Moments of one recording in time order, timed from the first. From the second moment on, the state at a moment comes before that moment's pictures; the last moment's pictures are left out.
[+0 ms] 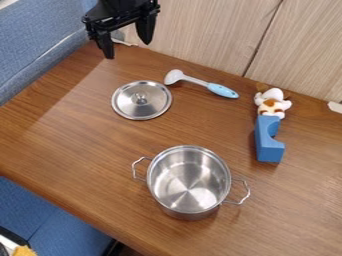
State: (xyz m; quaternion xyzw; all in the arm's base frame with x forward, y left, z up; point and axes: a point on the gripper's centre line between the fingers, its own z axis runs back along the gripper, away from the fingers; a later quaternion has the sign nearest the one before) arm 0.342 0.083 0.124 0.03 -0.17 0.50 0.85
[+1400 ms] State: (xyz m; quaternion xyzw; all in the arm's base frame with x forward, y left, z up) arm 0.229 0.008 0.082 0.00 -0.14 0.45 0.88
